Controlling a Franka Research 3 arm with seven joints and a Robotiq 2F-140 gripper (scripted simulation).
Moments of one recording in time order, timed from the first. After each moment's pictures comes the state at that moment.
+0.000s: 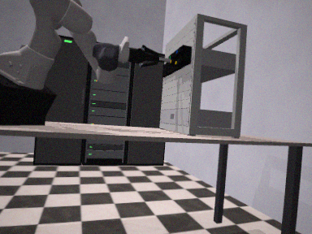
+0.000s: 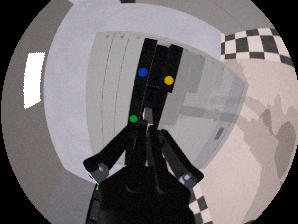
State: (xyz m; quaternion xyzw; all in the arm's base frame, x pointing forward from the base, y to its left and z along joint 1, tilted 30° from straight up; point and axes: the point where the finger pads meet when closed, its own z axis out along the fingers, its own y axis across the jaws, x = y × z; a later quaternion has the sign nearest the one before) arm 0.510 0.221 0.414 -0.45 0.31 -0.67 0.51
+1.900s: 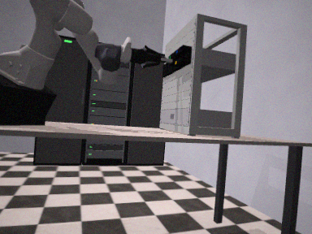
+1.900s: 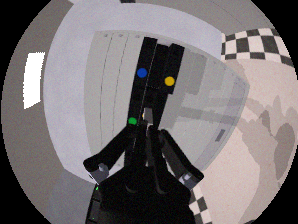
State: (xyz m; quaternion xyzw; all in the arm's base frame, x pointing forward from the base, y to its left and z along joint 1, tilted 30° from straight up) arm 0.520 0.221 0.418 -0.45 0.31 -0.67 0.51
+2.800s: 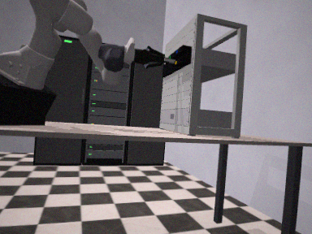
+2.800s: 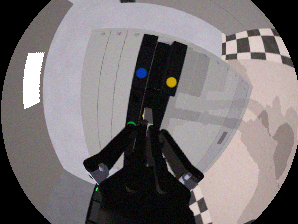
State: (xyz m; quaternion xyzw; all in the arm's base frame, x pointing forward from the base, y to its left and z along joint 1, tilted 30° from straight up) arm 0.537 0.222 0.425 -0.45 0.31 -0.67 0.51
